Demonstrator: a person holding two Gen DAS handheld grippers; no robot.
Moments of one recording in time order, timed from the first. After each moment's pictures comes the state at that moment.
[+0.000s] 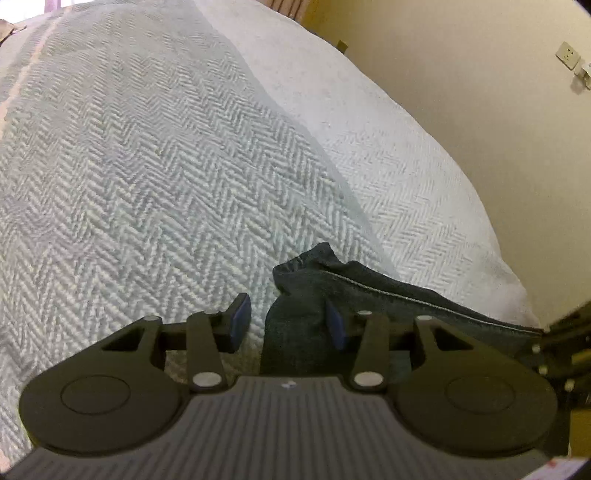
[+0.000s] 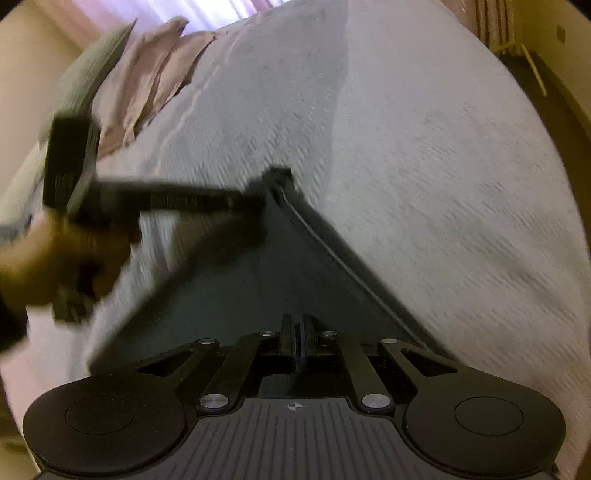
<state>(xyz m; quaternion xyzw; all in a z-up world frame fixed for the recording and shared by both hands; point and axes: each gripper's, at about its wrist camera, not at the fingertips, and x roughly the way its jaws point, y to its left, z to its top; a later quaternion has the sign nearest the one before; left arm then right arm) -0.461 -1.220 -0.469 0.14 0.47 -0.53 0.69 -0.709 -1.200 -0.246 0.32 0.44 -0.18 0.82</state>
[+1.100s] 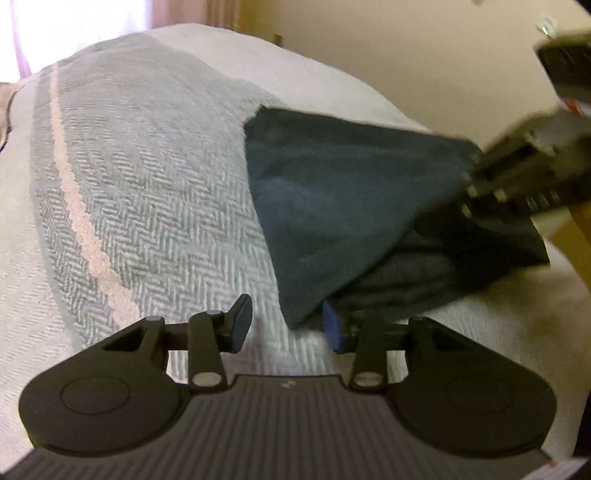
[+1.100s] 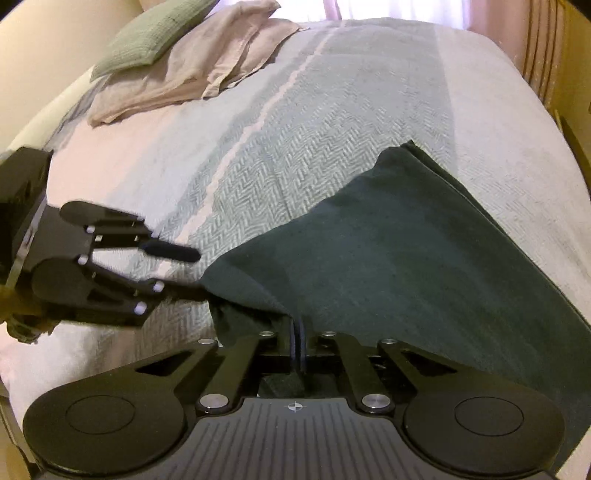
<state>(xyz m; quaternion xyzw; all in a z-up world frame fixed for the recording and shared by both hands) -0.565 -1.011 -0.422 0.23 0.38 -0.58 0.68 -0.671 -1.031 -0.214 0.22 0.45 -0.16 0.85</state>
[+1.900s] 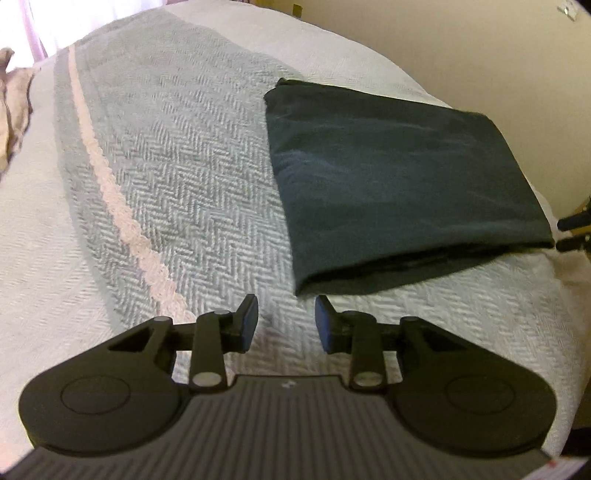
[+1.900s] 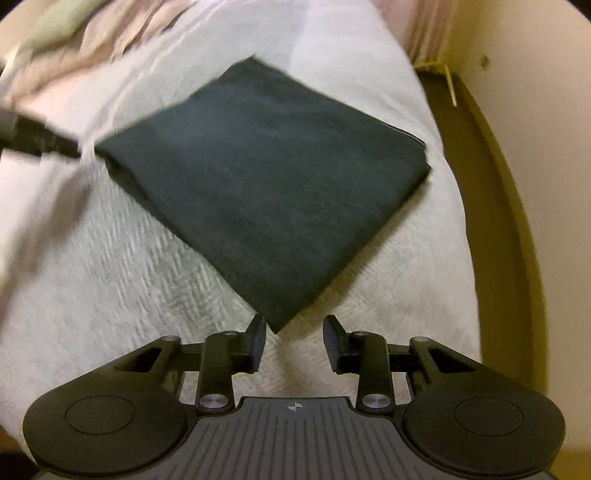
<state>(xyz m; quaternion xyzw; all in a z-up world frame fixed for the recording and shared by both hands) -0.579 -0.999 -0.399 0.30 0.41 -0.54 0.67 -0.863 -0.979 -0.222 0.23 0.49 -0.31 0.78</state>
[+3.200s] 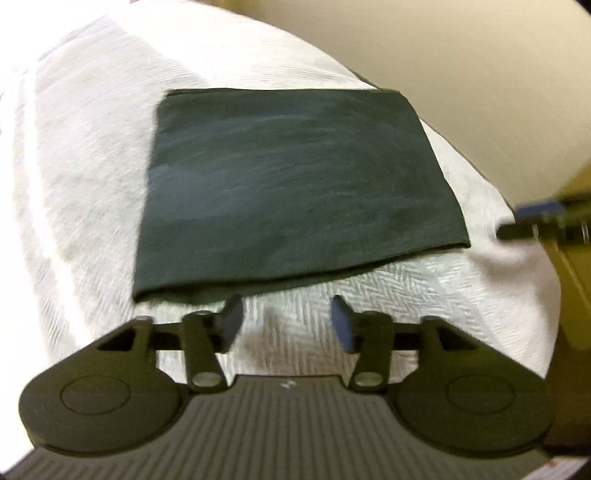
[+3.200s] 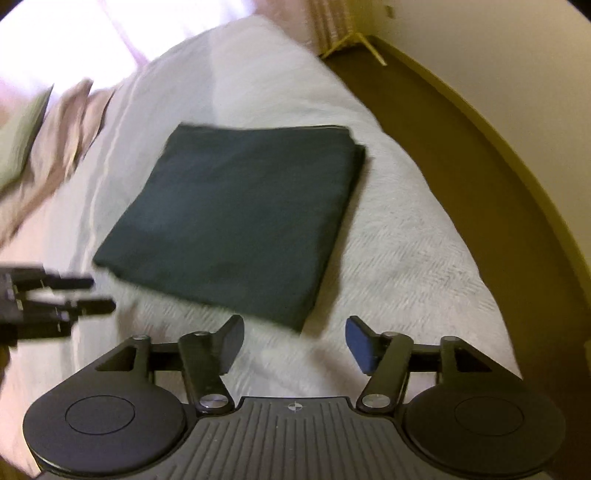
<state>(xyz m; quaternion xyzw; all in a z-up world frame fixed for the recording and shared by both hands) -0.702 -1.048 -0.365 0.32 0.44 -0.53 0.65 -0.882 -0.977 -0.184 0.37 0.40 -0.39 0.75</state>
